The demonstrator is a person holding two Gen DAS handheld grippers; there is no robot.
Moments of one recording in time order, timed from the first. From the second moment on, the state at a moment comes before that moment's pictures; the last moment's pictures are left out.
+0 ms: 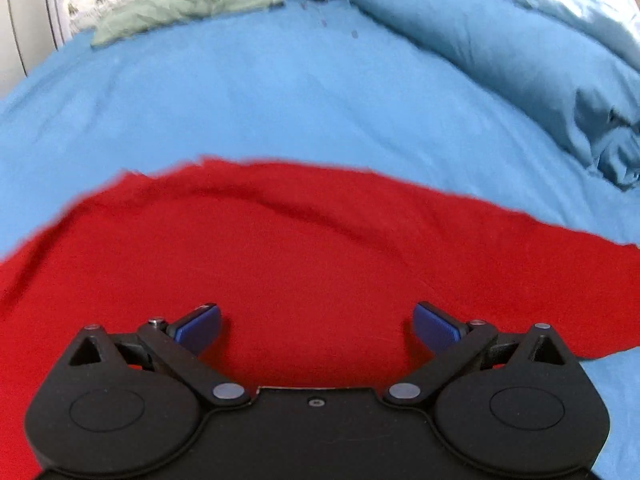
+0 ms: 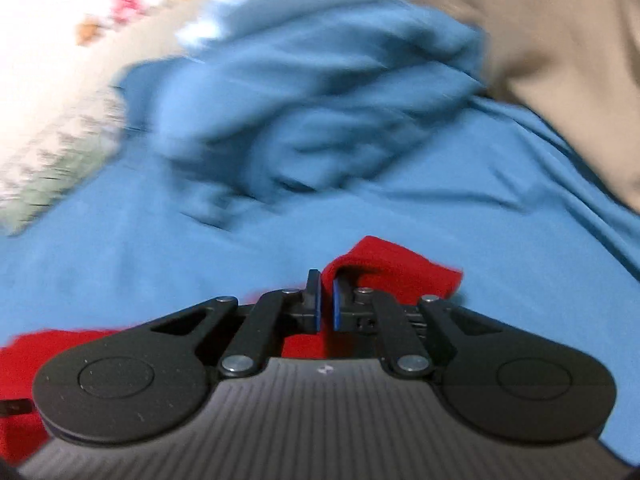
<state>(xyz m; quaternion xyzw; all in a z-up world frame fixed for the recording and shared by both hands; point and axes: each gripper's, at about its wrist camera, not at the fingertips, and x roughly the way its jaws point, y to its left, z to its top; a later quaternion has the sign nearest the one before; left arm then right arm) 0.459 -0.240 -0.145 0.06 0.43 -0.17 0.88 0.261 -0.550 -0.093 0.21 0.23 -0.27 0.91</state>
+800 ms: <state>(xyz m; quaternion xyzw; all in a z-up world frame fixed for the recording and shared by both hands) 0.438 -0.031 -0.131 0.05 0.39 -0.08 0.91 0.405 -0.187 -0.154 0.08 0.31 0.12 0.94</state>
